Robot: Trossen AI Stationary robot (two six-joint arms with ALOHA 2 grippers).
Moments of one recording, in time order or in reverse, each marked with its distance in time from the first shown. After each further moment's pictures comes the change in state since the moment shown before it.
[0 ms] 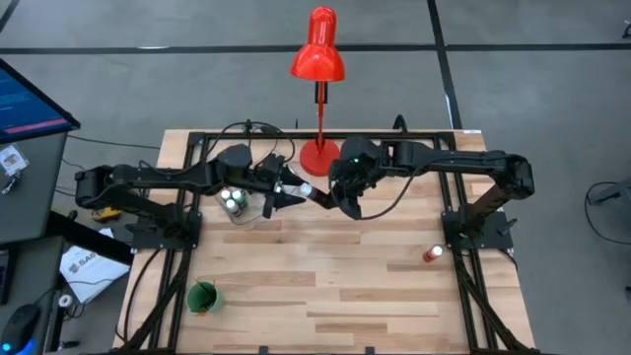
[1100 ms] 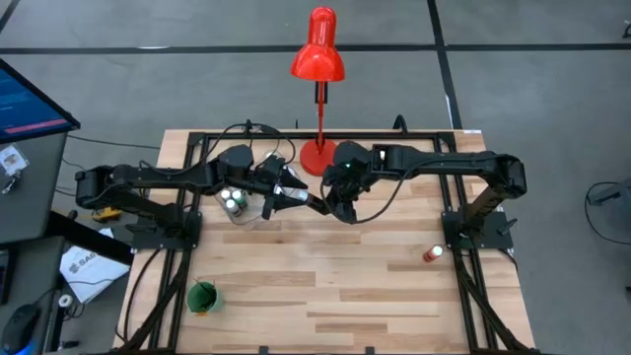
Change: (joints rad) left arm 0.000 0.002 0.000 -0.027 0.029 -0.005; right arm 0.008 0.059 0.000 0.021 -0.028 0.001
